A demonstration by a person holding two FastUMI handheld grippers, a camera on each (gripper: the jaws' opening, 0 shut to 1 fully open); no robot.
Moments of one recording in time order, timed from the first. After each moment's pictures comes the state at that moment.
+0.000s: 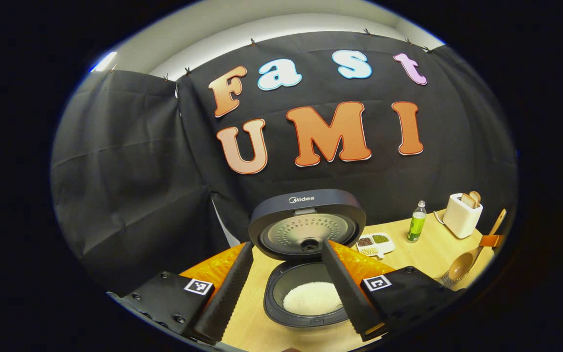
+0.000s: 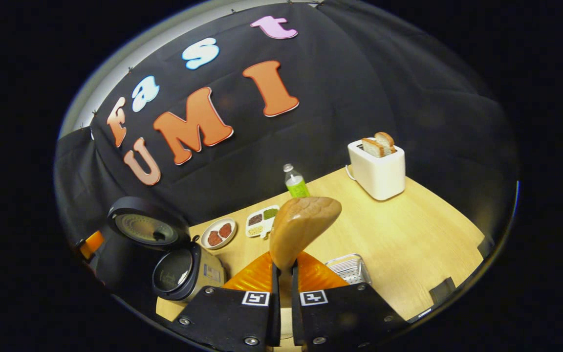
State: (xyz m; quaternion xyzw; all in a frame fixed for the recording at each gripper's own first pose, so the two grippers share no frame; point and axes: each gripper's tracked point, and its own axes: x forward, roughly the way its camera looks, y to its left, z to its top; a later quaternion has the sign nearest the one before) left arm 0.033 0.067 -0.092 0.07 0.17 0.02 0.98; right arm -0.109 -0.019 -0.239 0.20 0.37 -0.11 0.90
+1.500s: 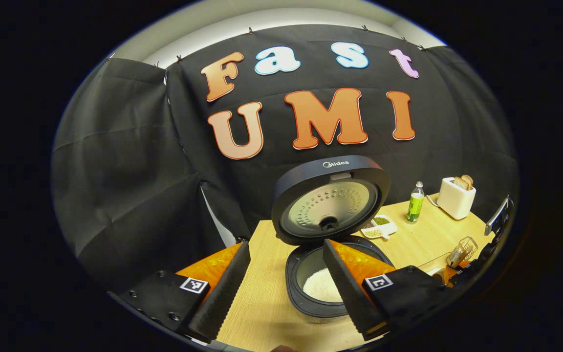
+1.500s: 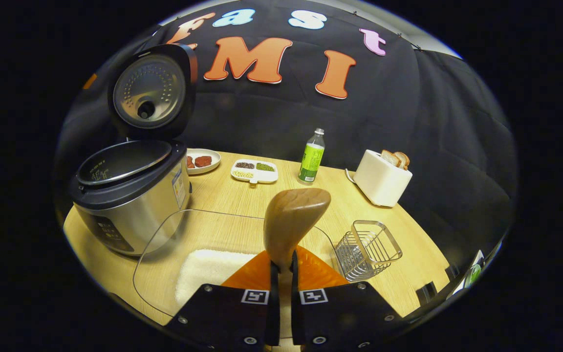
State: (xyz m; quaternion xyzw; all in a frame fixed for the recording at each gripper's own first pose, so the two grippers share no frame) left arm 0.035 0.132 -0.132 0.07 0.20 -0.03 0.98; right arm -0.159 0.063 -0.361 -0.07 0.39 -0.13 0.91
